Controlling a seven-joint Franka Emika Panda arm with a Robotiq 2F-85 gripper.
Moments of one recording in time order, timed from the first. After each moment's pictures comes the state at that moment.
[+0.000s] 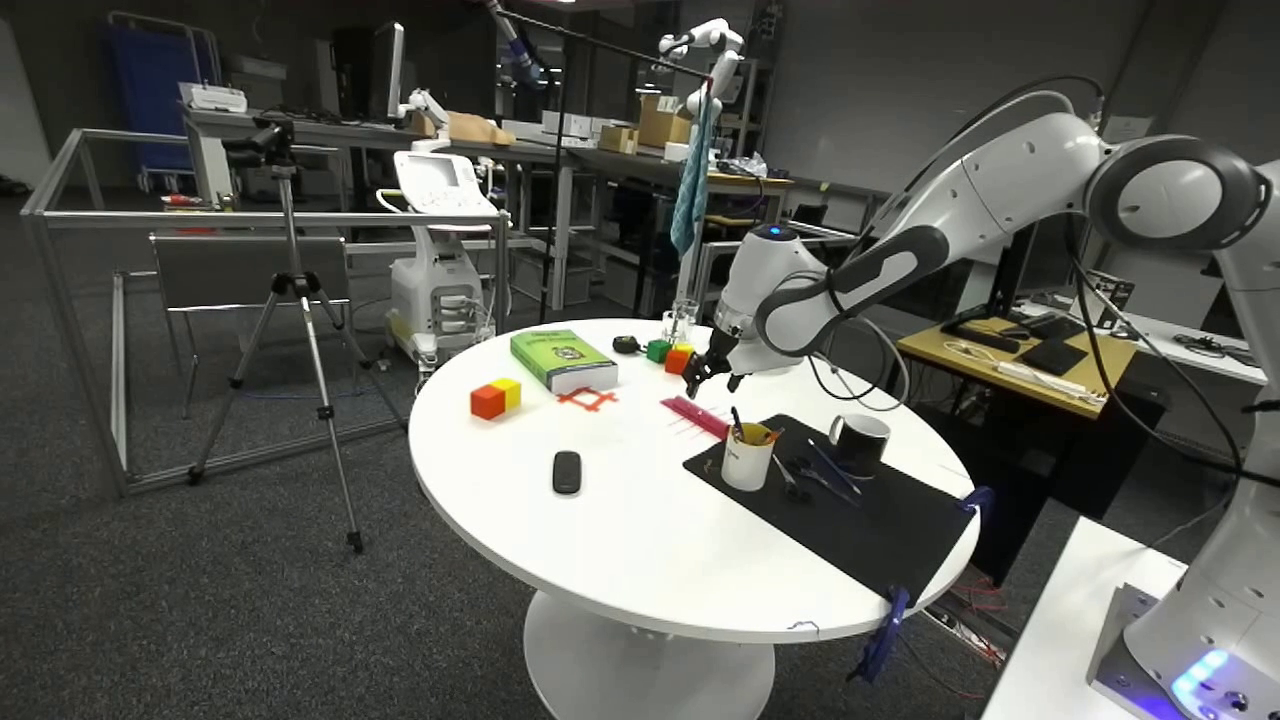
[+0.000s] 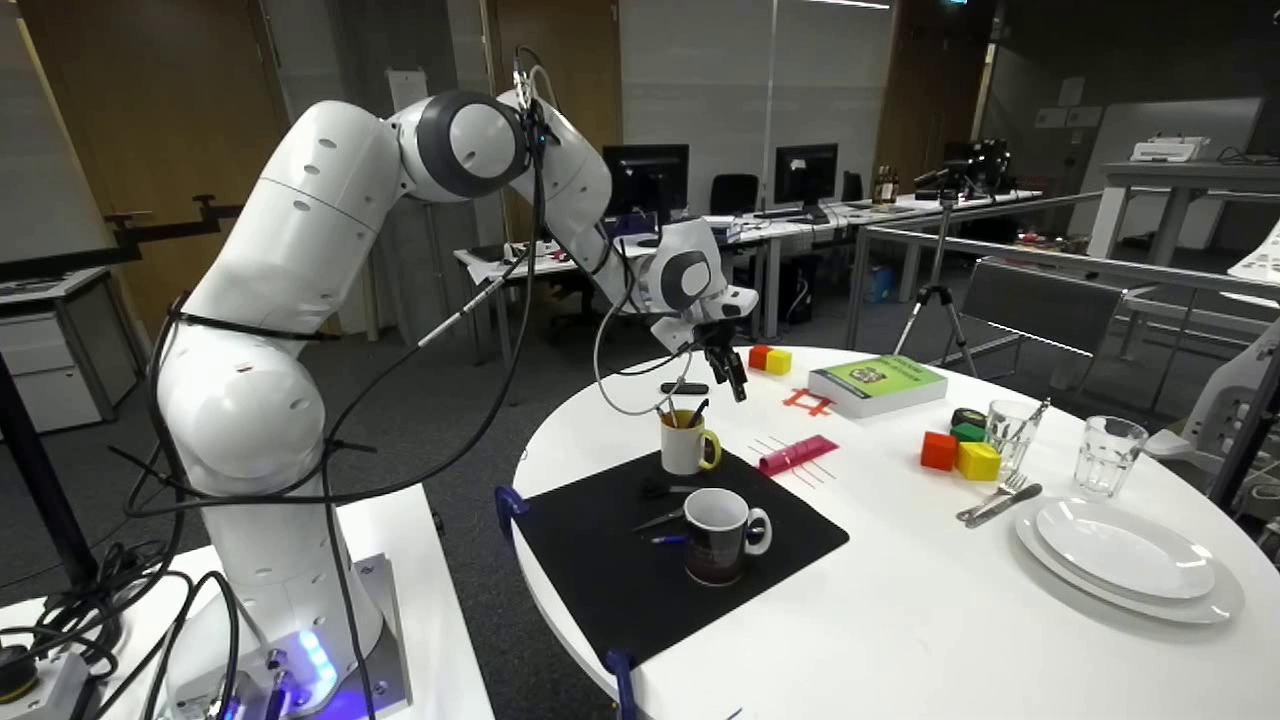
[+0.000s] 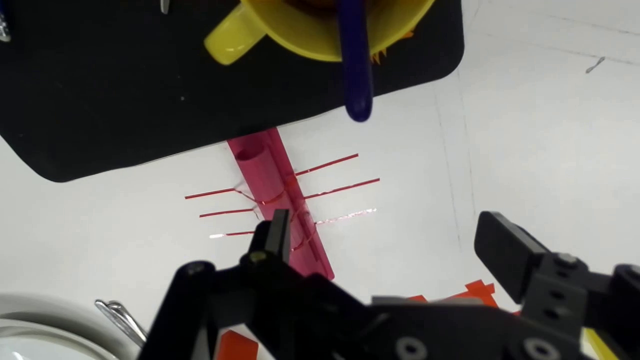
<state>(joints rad) 0.32 0.63 -0.13 -1.72 -0.18 2.59 0.62</state>
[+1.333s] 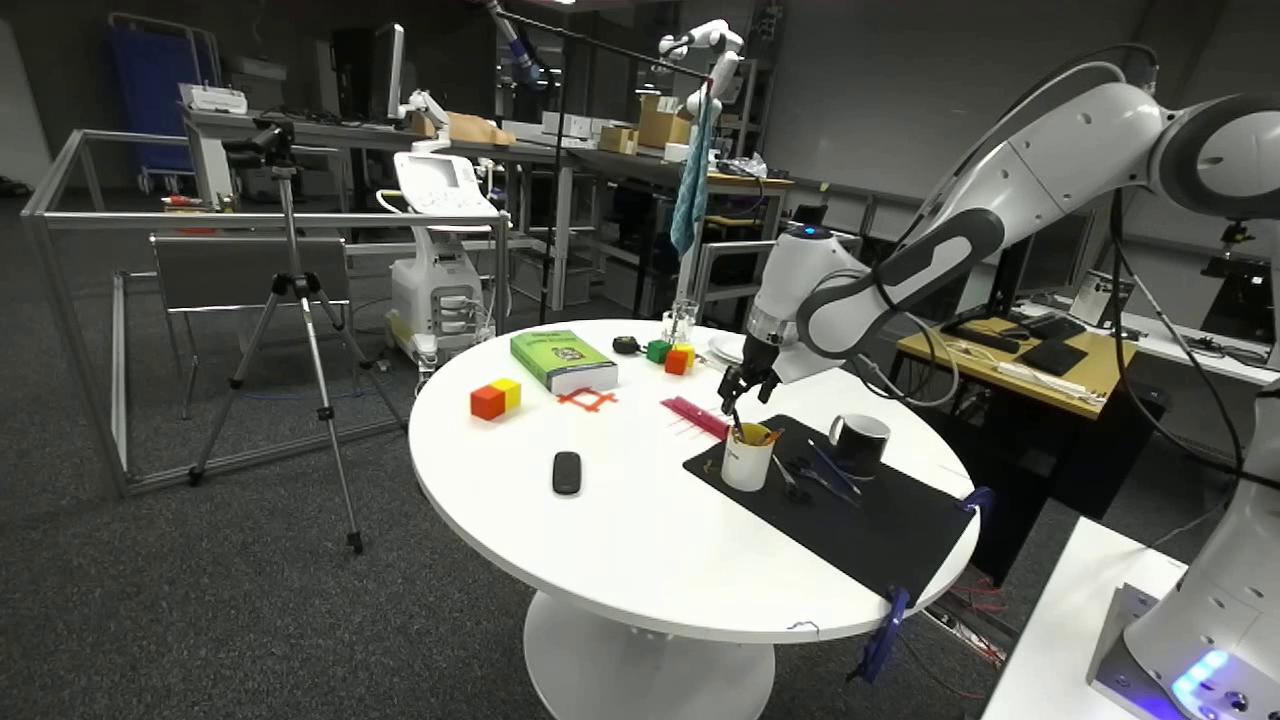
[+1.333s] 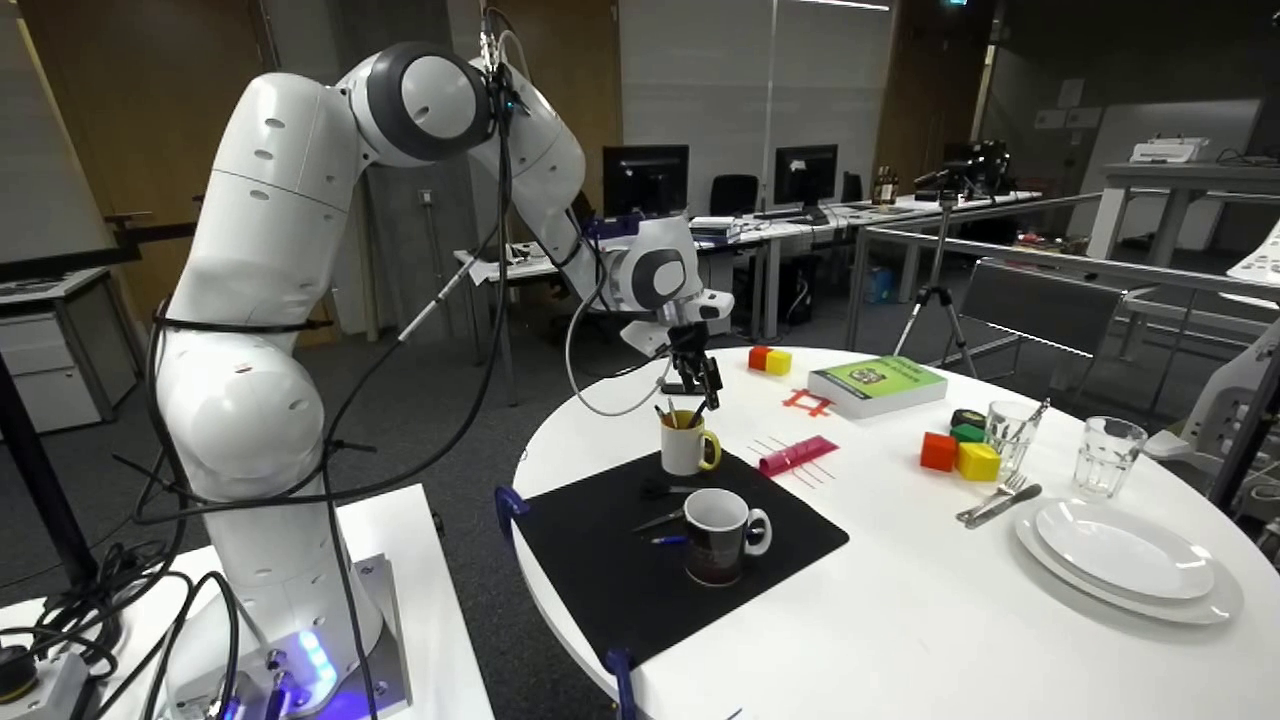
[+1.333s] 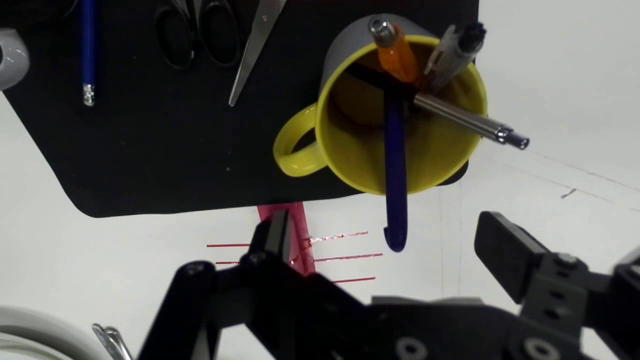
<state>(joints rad) 0.31 0.46 -0.11 -1.97 -0.18 2.60 0.48</state>
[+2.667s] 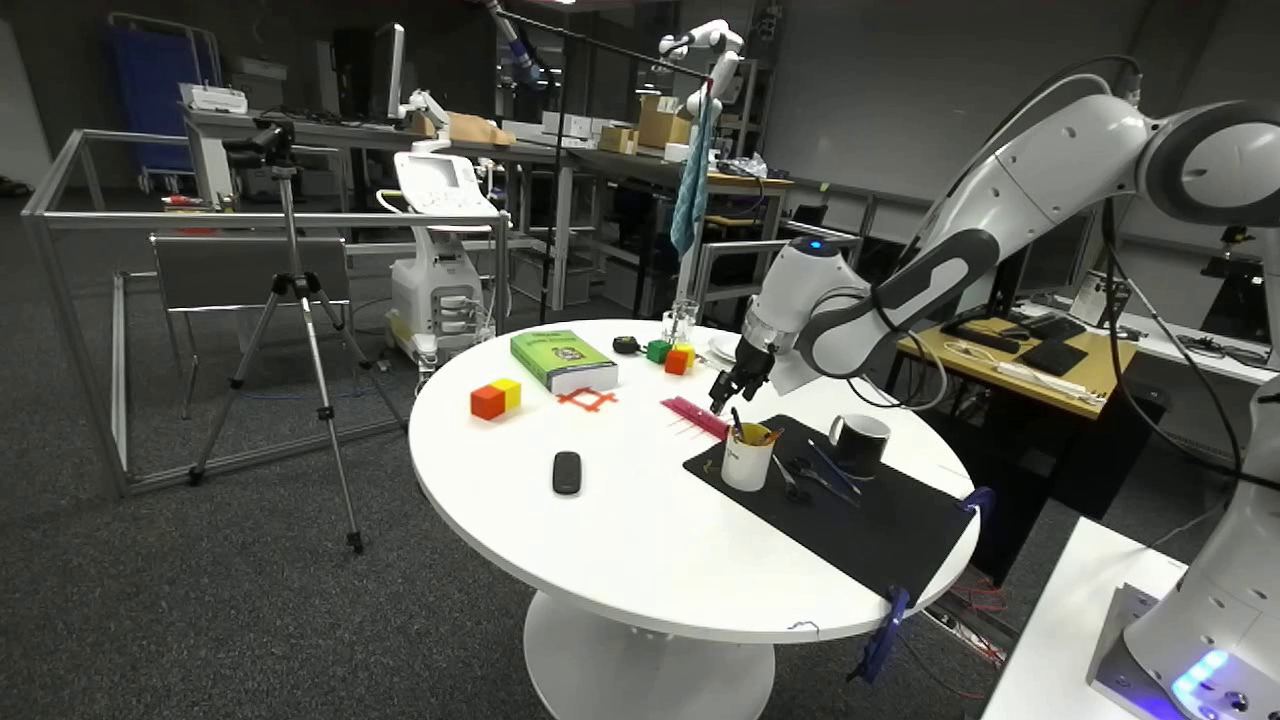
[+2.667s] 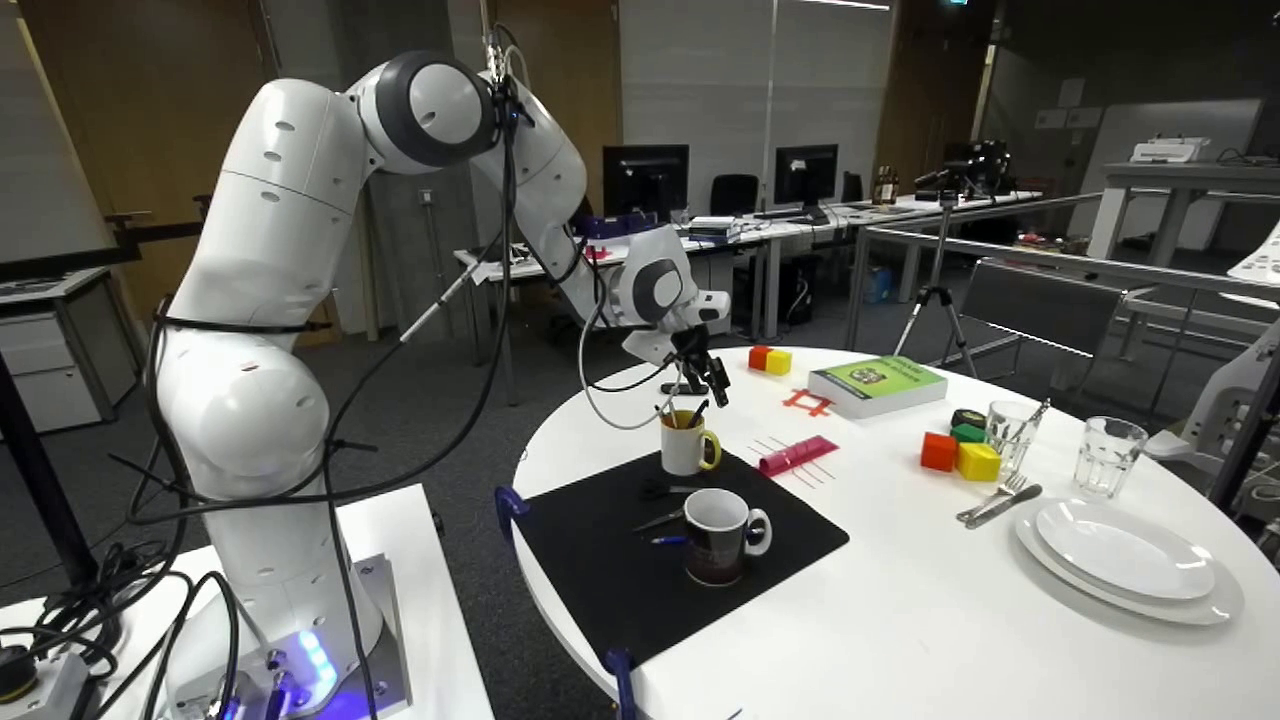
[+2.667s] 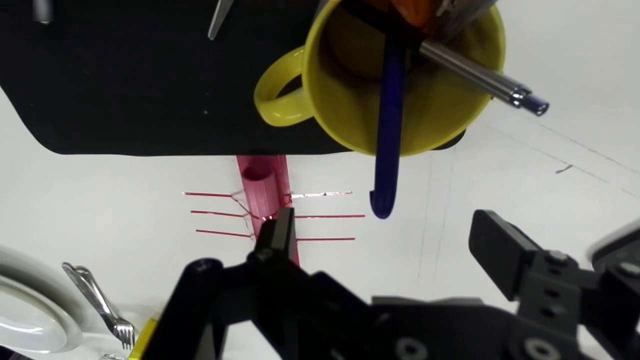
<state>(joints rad) 0.36 0.49 -0.16 -1.99 -0.27 2.77 0.48</state>
